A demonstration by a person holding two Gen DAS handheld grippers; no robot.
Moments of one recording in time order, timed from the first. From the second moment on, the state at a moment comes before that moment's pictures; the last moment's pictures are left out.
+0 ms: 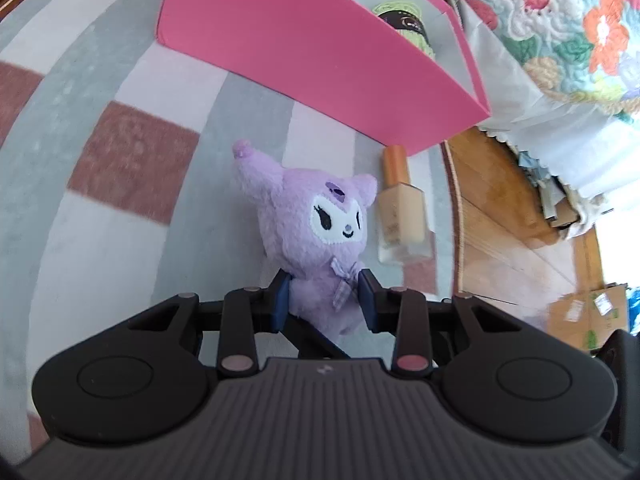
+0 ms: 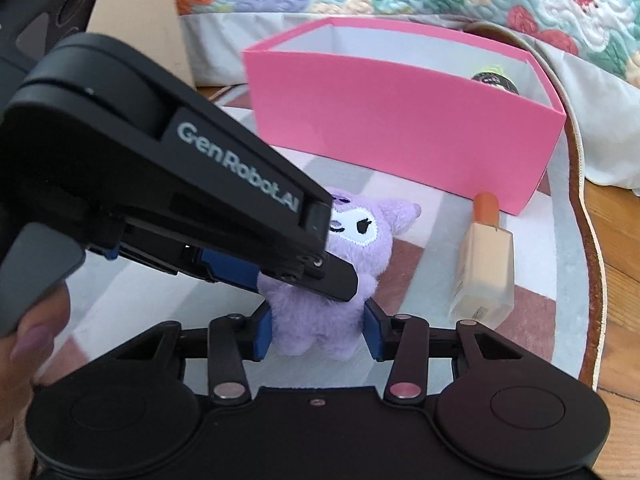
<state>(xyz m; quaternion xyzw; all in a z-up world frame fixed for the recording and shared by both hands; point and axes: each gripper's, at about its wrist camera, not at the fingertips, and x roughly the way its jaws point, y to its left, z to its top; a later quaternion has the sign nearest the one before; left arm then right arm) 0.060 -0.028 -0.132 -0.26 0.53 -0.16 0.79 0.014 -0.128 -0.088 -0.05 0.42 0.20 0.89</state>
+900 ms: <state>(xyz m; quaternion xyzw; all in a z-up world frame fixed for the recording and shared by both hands) 0.028 -0.037 0.000 -0.19 0.47 -0.17 0.84 -0.003 -0.127 0.020 -0.05 0.35 0.22 0.91</state>
